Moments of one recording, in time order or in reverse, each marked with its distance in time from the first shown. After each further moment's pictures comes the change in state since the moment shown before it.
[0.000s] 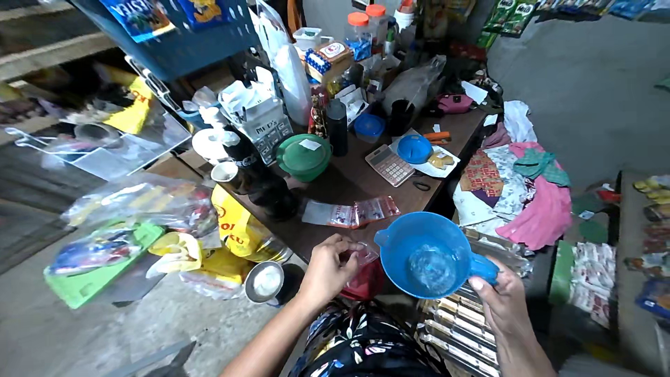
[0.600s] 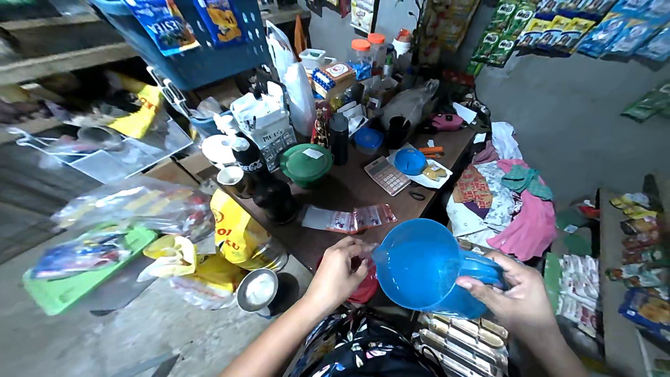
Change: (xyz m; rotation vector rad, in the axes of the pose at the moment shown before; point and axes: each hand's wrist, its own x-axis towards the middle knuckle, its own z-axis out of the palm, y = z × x) left_hand -0.010 0.025 -0.006 -0.031 -0.043 0.125; right_hand 0.012 -0.068 0.002 -0.467 -0.140 -0.227
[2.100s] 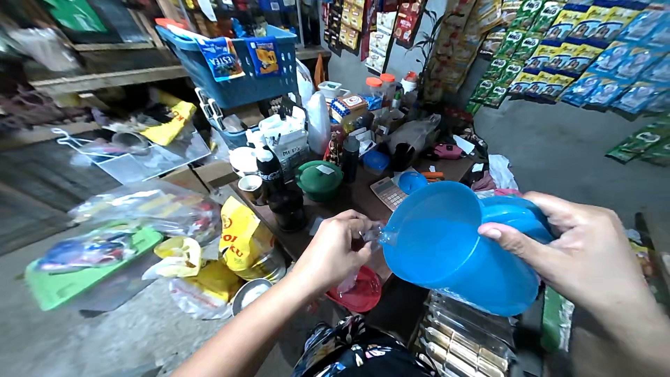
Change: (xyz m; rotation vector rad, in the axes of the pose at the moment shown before) left_hand 0.005 0.070 -0.078 -0.061 0.000 -0.046; right_hand 0.072 -0.107 -0.046 -0.317 -0.001 -0.228
